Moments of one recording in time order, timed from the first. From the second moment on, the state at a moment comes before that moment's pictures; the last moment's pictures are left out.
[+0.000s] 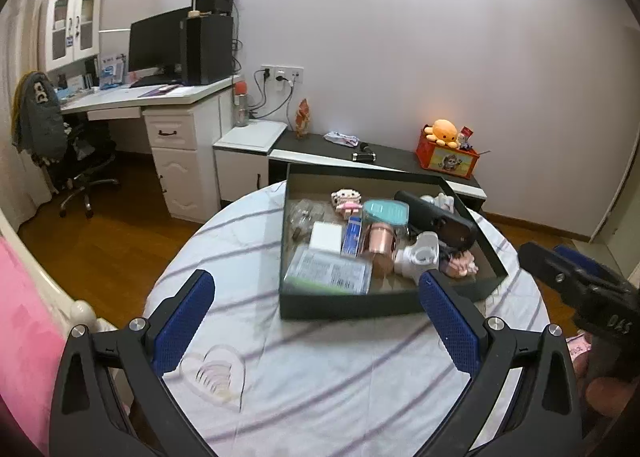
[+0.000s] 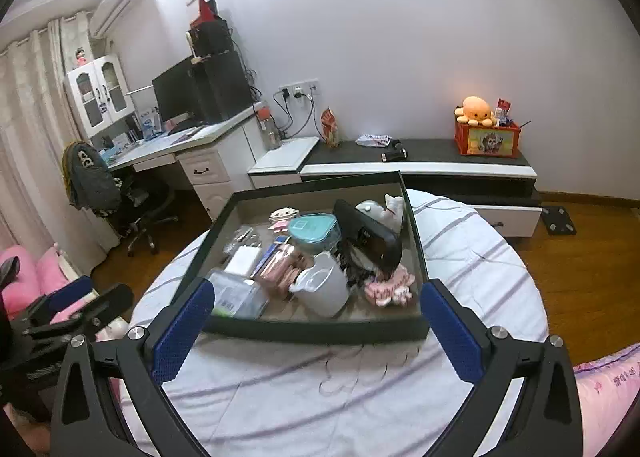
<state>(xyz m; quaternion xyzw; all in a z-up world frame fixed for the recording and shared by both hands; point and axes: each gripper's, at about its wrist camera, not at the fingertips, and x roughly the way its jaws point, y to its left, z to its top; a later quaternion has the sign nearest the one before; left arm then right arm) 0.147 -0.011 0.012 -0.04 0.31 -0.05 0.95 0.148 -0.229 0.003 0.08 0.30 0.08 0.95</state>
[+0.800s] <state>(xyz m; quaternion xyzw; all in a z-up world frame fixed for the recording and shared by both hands) 0.047 -0.031 0.008 0.02 0.31 -0.04 0.95 0.016 -0.223 0.010 0.07 0.28 -0.01 0.96</state>
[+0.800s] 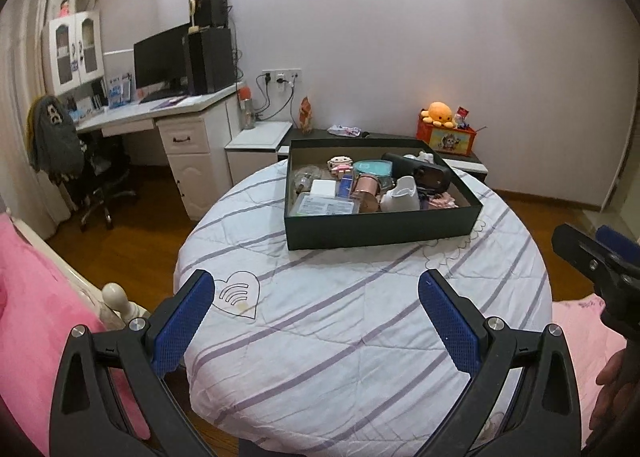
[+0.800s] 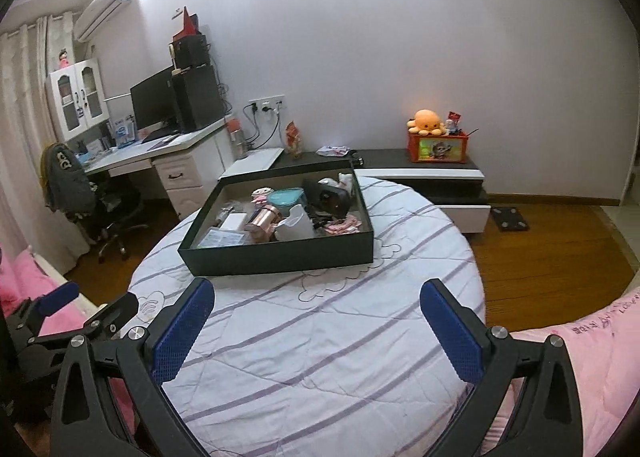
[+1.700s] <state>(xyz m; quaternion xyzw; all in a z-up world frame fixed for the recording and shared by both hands) 0.018 -0.023 0.019 0.00 0.30 -0.04 0.95 -0.001 -0.215 0.014 0.06 0.28 -0.01 0.96</state>
